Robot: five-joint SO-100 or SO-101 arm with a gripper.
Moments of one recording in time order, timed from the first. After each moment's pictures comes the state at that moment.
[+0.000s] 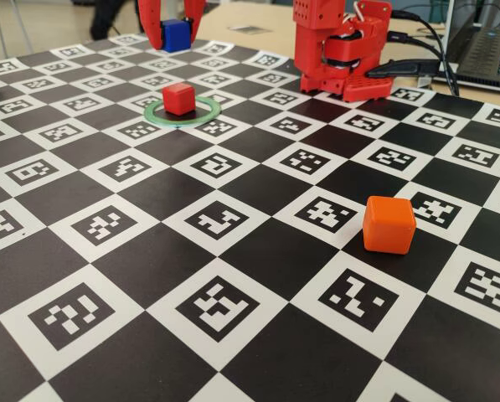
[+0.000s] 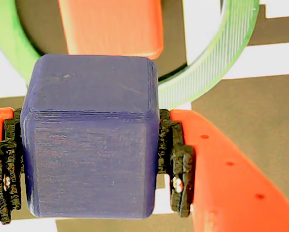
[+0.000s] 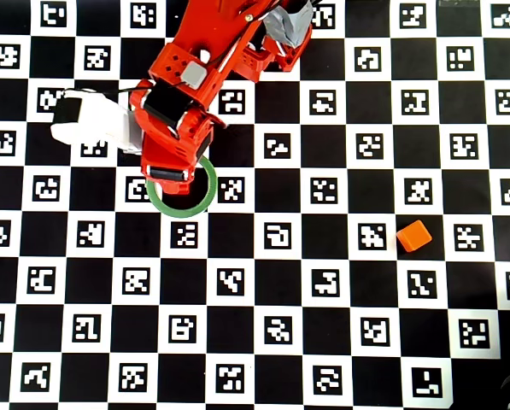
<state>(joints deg) 32.4 103.1 108.1 78.4 -26.6</state>
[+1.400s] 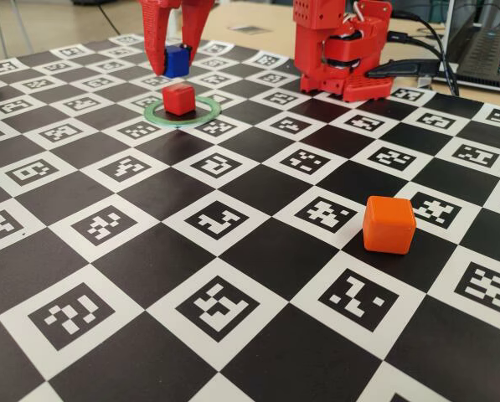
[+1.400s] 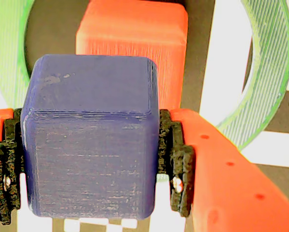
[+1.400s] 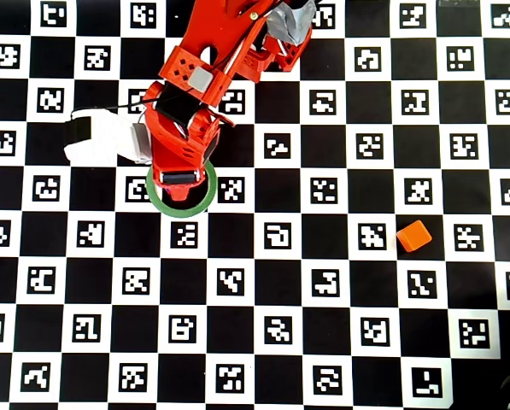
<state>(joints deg) 33.6 103.9 119.4 64.2 -37.1</state>
